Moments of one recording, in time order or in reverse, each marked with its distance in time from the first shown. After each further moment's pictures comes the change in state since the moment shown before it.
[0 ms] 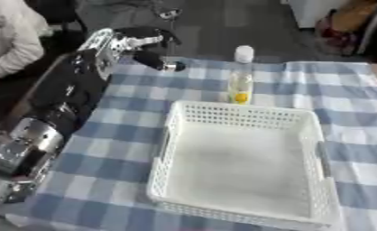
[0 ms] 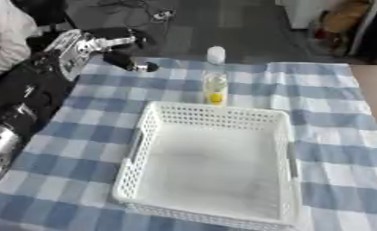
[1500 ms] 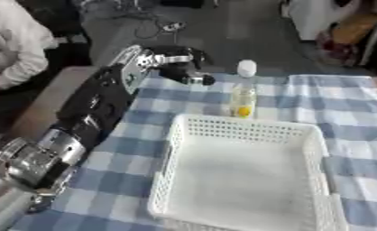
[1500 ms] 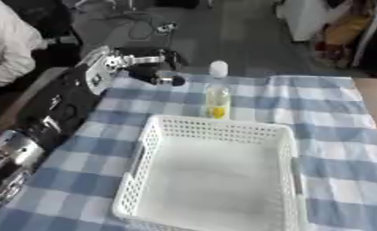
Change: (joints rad) left arm -0.039 -0.056 -0.068 -0.015 0.150 -0.106 -0.090; right arm -0.026 0.015 0.004 0.000 0.006 0.027 0.017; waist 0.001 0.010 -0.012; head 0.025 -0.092
